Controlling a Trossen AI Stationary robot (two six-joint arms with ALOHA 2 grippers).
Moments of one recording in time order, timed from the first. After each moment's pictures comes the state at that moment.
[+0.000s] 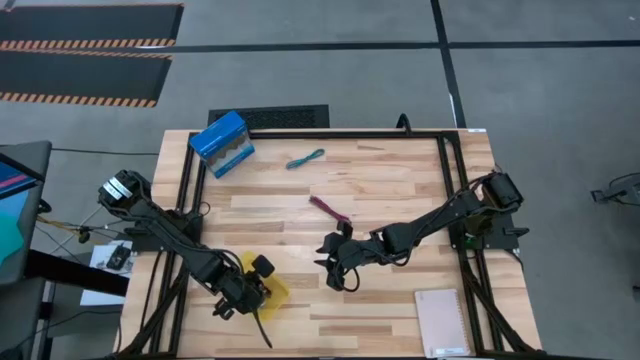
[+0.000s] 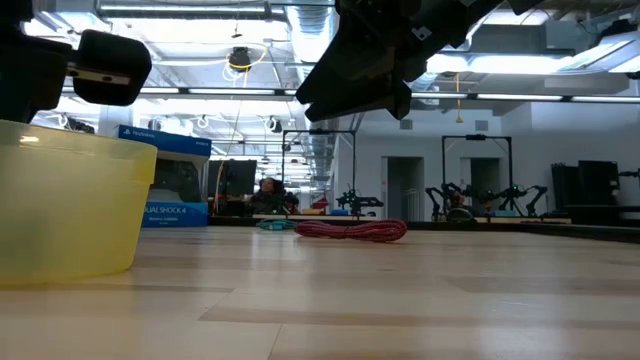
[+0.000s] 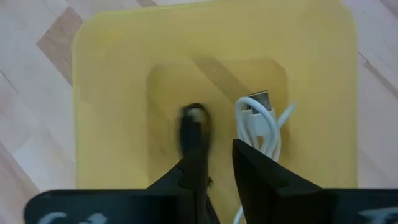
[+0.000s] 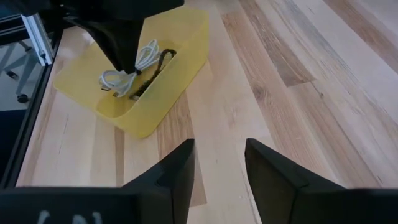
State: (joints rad) left arm -0.68 1.54 0.89 -0.53 -0.11 0.10; right arm 0.33 1.77 1.11 0.04 0.31 0.46
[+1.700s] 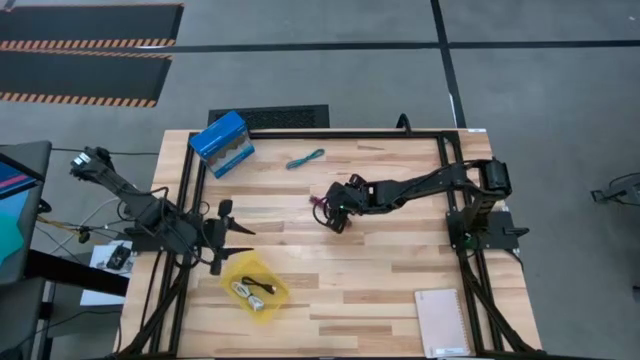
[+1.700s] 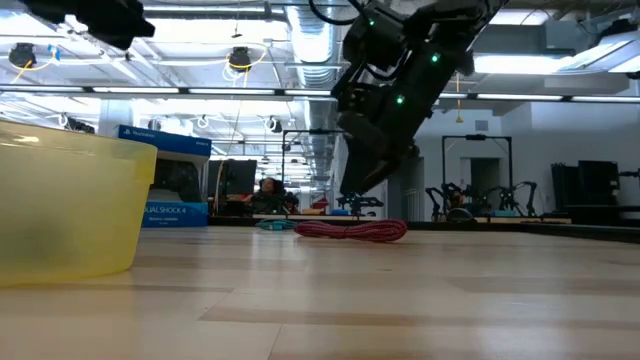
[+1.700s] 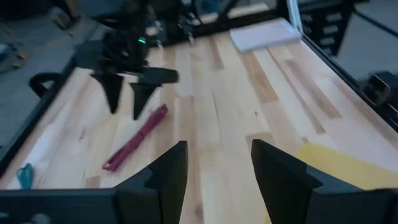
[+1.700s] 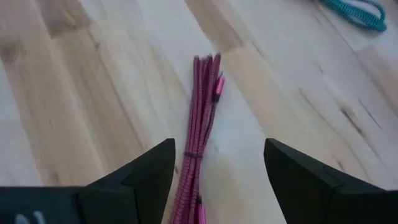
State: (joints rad) left arm -0.61 0.70 0.54 -0.30 -0.54 -0.09; right arm -0.05 1.79 1.10 -0.26 0.32 0.34
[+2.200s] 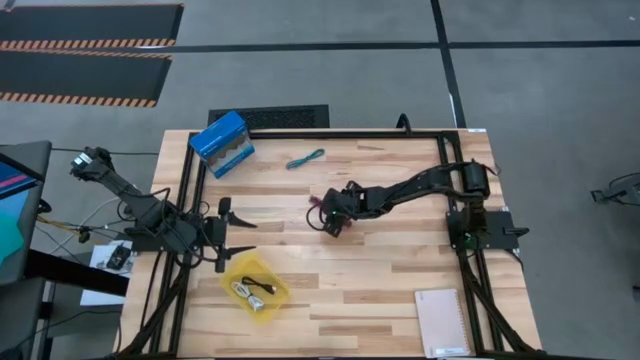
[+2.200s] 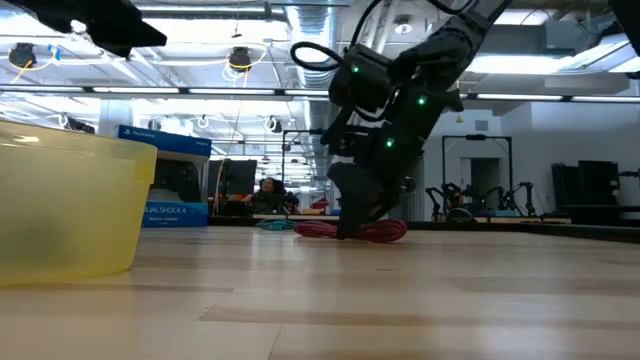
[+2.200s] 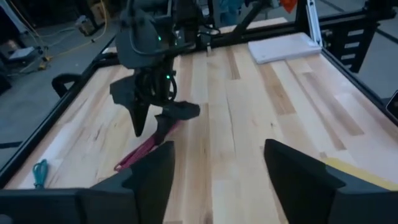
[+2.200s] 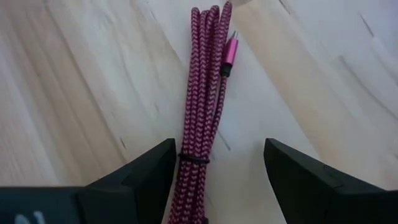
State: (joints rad) left arm -0.61 0.69 0.49 -0.21 -0.62 -0.10; right arm -0.06 1.95 1.11 -0.18 0.32 0.36
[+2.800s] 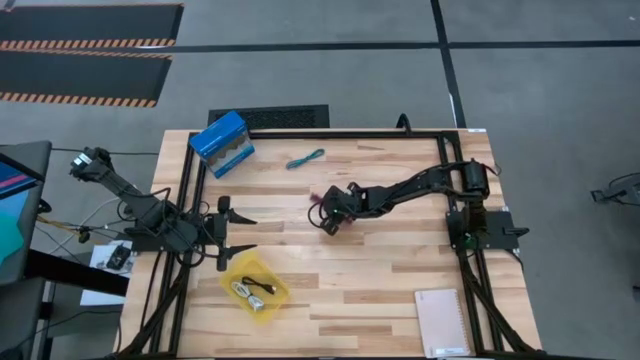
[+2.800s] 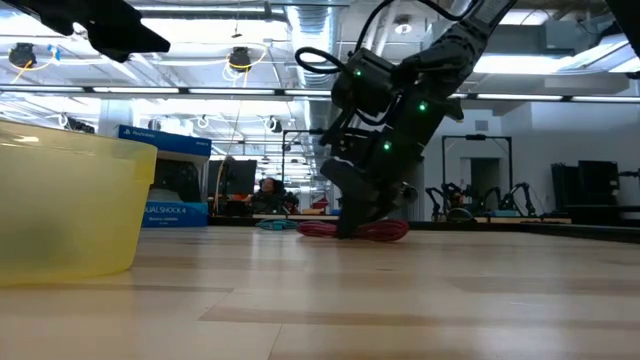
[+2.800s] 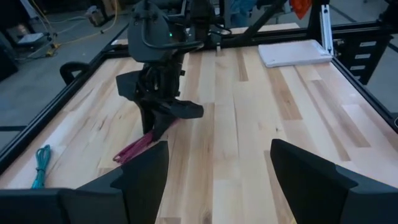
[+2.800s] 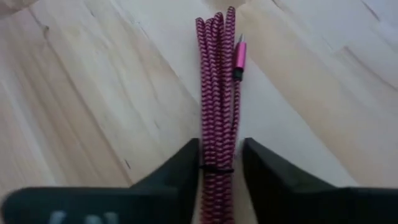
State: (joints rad) left arm -0.60 0.69 0.49 -0.22 -0.64 -0.18; right arm -0.08 1.96 1.07 -0.14 0.29 0.47
